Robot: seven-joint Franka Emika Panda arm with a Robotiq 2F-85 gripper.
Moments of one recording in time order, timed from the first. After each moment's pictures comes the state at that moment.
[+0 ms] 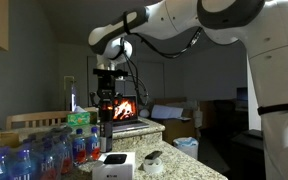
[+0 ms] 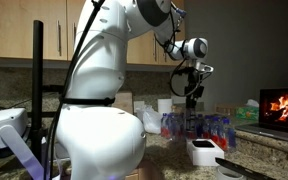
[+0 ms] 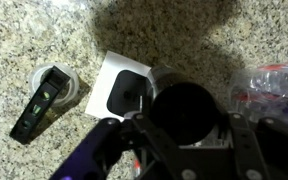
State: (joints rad) arm 0.11 0.12 0.04 -1.65 0.13 1.63 0.56
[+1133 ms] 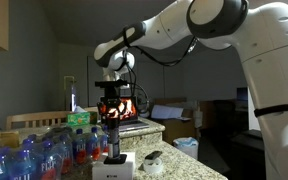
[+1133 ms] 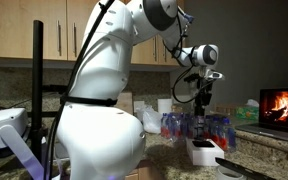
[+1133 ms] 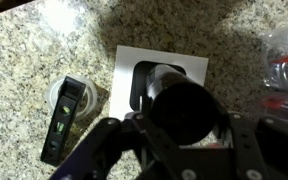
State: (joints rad) arm 0.09 0.19 -0.01 -1.66 0.13 1.66 0.74
